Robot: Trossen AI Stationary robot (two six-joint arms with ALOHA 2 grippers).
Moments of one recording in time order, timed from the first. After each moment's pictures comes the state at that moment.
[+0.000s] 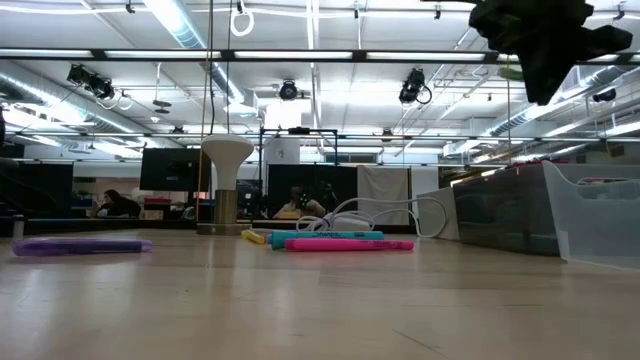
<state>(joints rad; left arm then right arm) -0.16 1.31 1.22 0.03 -0.31 -0.30 0.14 1.25 1.18 -1.36 0.14 1.43</state>
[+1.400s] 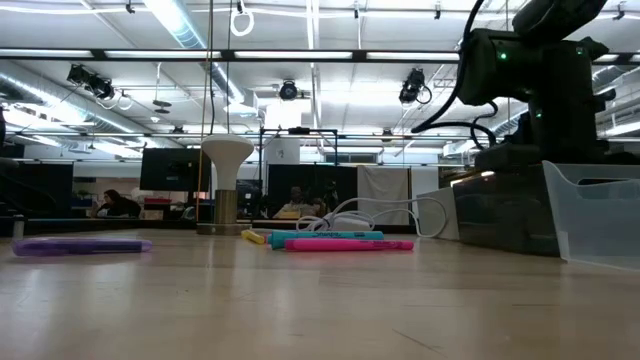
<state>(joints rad) -0.14 1.31 1.22 0.02 -0.26 -0.28 0.12 1.49 0.72 -0.78 -0.02 1.47</state>
